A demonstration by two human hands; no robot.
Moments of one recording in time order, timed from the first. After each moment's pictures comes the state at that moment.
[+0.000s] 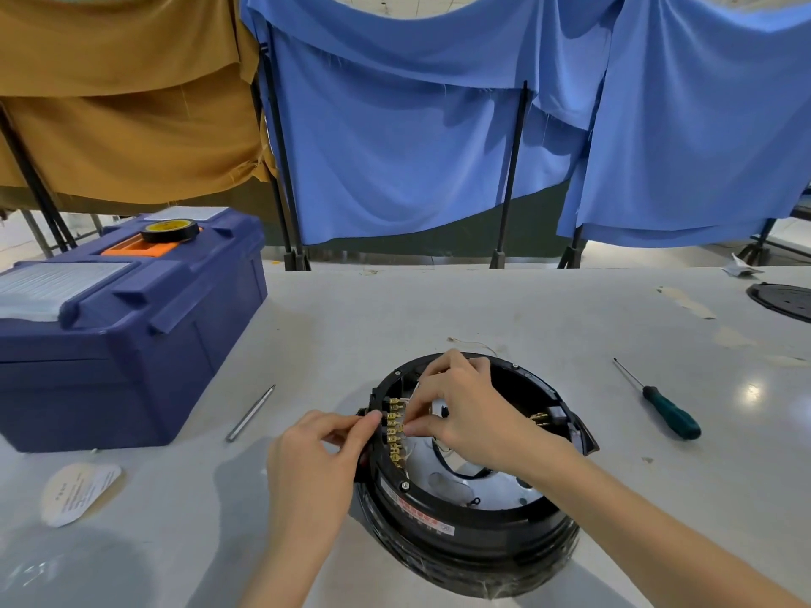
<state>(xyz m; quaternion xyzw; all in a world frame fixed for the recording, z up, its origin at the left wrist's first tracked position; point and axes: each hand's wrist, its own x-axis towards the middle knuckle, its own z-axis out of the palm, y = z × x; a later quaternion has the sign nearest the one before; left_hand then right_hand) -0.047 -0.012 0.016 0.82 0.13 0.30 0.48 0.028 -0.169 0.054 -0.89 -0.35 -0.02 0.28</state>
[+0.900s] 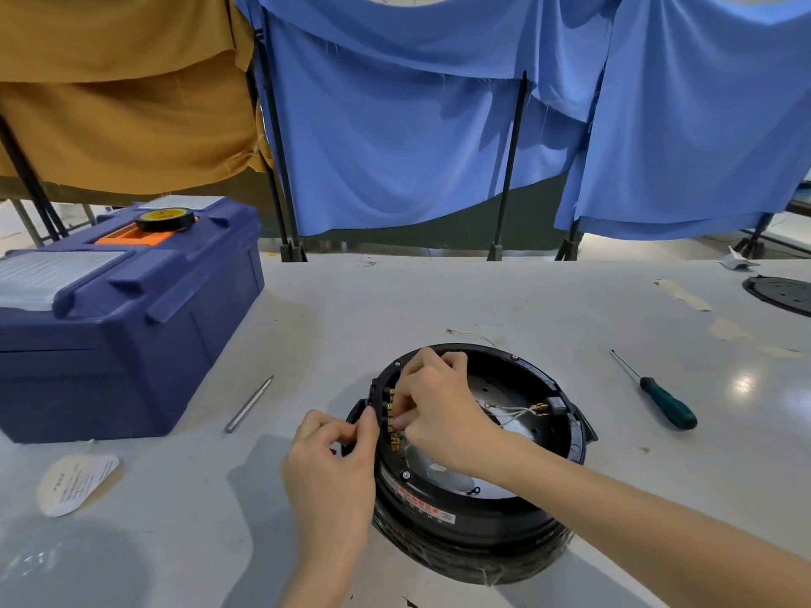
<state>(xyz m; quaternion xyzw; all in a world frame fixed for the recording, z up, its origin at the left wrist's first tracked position) -0.048 -0.036 0.001 0.75 0.22 0.34 0.53 0.022 -0.140 0.038 -0.91 -0.33 -0.07 0.25</state>
